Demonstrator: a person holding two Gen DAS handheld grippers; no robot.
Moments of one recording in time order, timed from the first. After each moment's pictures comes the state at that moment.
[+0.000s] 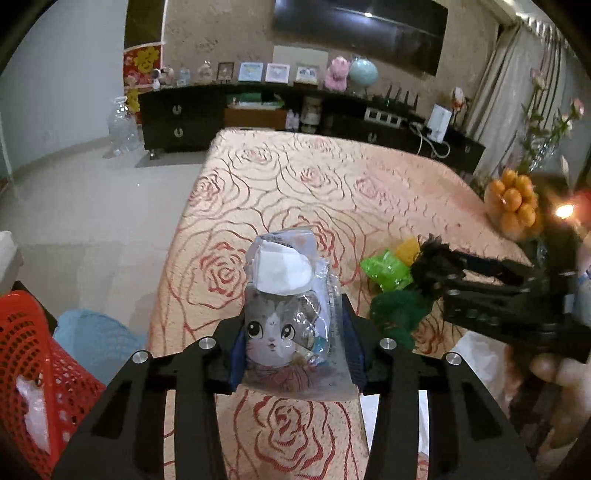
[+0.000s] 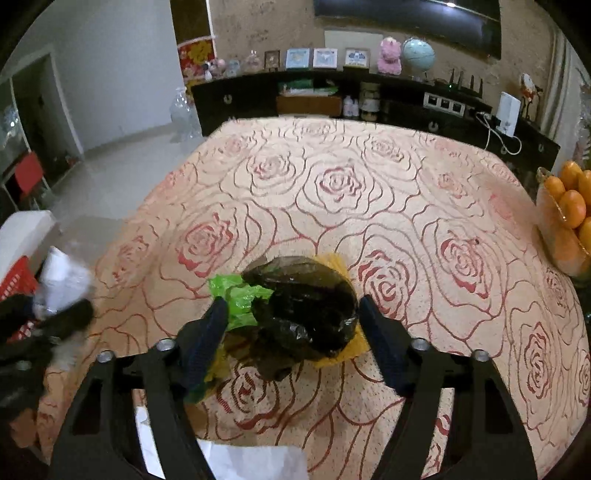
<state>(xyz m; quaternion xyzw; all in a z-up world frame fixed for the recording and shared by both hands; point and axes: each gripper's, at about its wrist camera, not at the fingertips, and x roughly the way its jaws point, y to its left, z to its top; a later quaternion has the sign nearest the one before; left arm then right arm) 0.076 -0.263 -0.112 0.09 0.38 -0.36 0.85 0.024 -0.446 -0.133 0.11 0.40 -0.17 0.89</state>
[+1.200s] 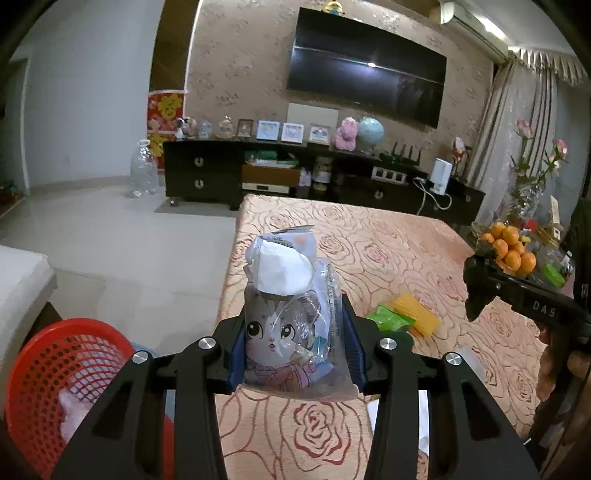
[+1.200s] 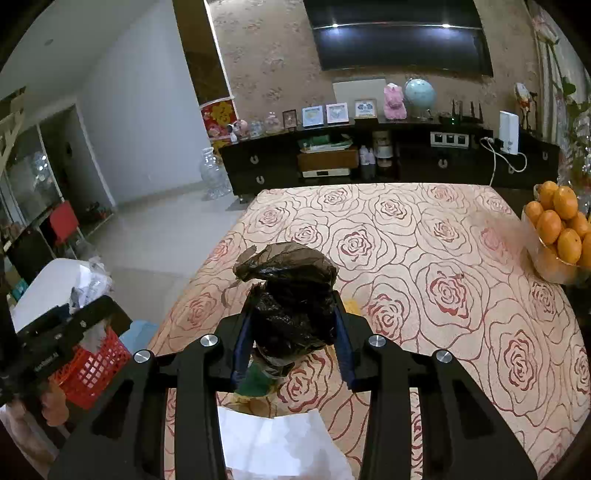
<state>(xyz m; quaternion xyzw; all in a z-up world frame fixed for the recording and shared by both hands) 0.055 -0.202 -0.053 0.04 0.28 -0.34 0.90 -0.041 -0.432 -0.054 0.15 0.28 -0.13 0.94</state>
